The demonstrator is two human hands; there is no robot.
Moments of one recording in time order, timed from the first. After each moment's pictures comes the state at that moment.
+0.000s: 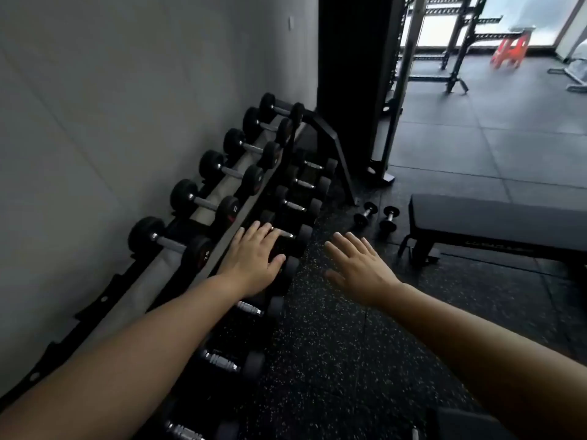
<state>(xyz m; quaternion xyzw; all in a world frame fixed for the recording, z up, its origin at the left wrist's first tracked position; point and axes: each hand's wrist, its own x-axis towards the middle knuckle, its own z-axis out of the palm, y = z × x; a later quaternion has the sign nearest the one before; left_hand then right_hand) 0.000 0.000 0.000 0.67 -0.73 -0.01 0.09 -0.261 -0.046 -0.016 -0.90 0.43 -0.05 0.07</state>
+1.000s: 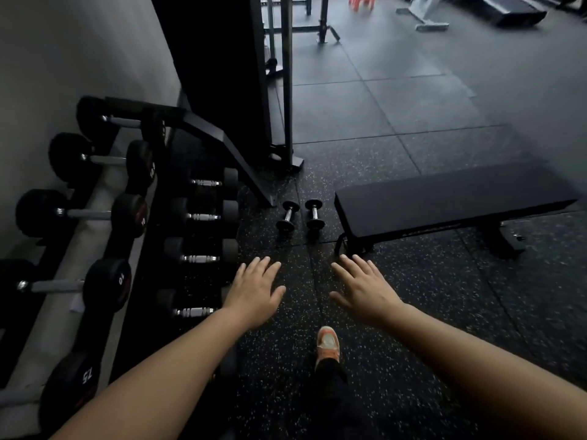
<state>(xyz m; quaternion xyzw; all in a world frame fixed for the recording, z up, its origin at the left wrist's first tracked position) -0.073 -0.447 -0.138 0.53 -0.83 -0.18 -0.01 -0.341 -0.393 -0.125 -0.75 0.64 0.02 0.14</state>
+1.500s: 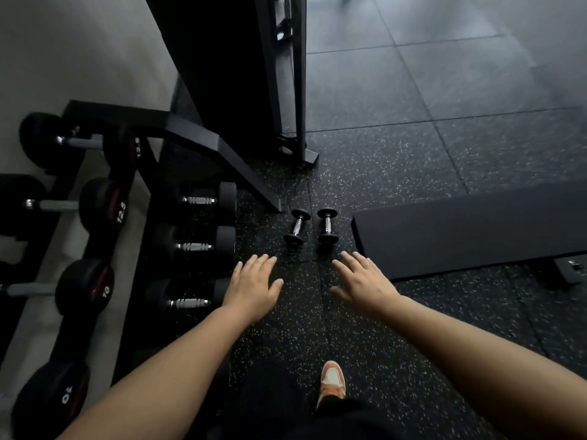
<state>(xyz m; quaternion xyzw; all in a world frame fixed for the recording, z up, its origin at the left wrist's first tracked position) -0.142 -0.718 -0.165 0.60 -0.77 -0.24 -0.02 -0.413 -0.689 -0.175 -0.76 0.62 0.07 0.21</state>
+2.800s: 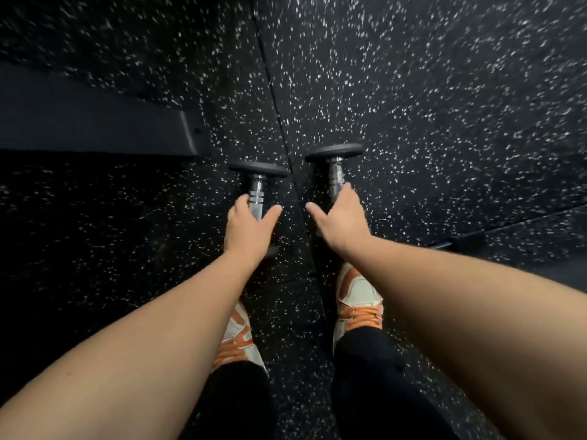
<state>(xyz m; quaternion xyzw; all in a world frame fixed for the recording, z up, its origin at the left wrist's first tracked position) -0.291 -1.191 -0.867 0.73 -0.49 -0.48 -0.04 -0.462 -1.156 -0.849 -0.32 0.83 0.00 0.44</state>
